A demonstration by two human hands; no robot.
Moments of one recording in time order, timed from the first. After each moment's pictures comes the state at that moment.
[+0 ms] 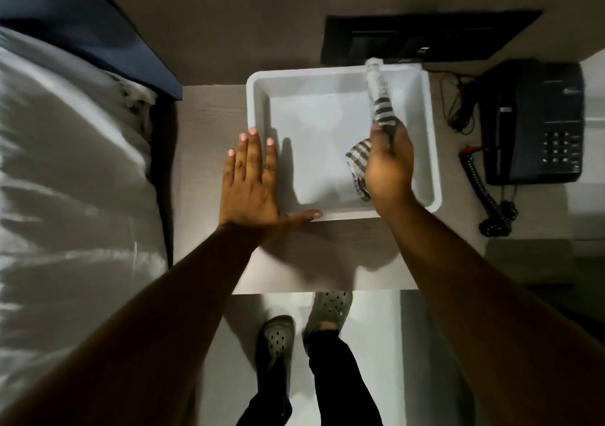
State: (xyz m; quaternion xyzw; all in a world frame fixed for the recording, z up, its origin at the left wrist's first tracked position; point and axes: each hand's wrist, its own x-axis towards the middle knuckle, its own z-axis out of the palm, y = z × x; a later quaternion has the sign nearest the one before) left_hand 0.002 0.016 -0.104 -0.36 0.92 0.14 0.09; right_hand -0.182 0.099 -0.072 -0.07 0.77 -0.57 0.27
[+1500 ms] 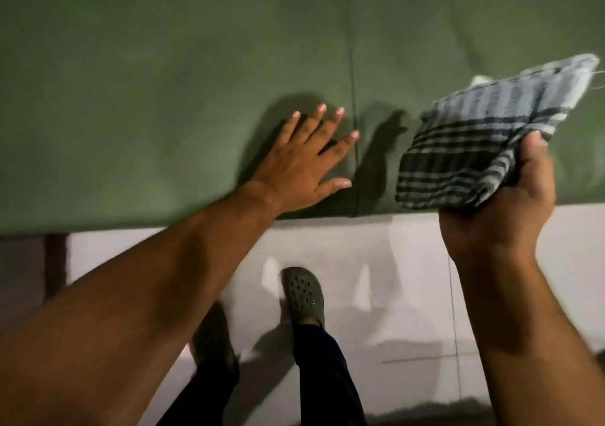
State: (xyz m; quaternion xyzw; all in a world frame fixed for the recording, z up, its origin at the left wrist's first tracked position) left_hand 0.071 0.855 -0.090 0.62 0.77 0.03 0.11; right_hand 0.240 0.982 0.013 0.43 0.26 -0.78 -0.38
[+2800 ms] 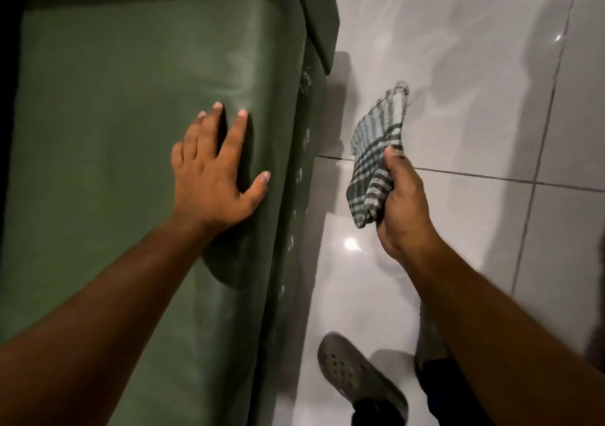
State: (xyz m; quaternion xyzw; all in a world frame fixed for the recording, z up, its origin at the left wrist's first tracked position) left_hand 0.307 1.183 -0.110 0.87 0.49 -0.10 -0.01; right_hand 0.517 1.063 -0.167 0.51 -0.07 -0.61 -0.60
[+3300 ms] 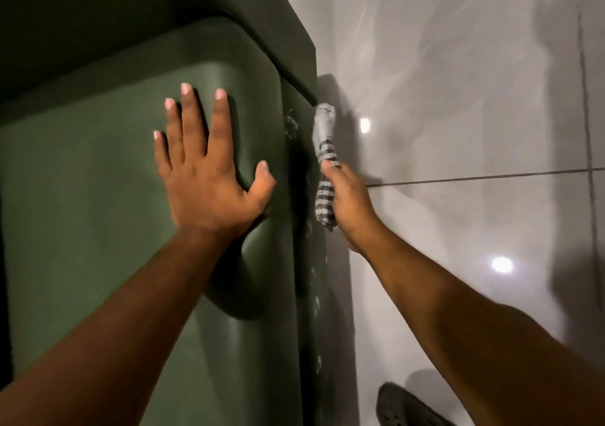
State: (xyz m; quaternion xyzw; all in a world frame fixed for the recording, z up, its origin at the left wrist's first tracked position) left_hand 0.375 1.265 -0.134 0.88 0.47 -0.04 -0.06; right_hand 0.482 1.167 -0.255 0.55 -0.03 -0.63 -0.55
